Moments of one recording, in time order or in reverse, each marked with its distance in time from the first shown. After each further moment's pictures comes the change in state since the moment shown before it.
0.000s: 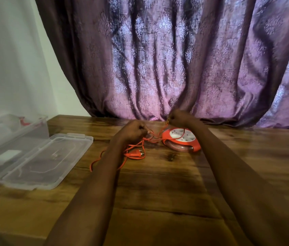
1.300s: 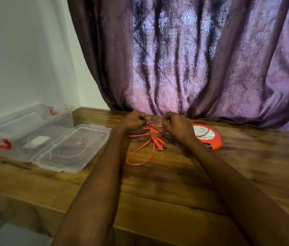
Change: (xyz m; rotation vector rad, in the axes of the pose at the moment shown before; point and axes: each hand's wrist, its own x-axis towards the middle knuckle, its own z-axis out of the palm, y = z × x) left_hand -0.030 -0.011 -0.053 0.011 0.092 -0.058; right_hand -0.037 -0.085 0.053 0.198 0.419 -0.078
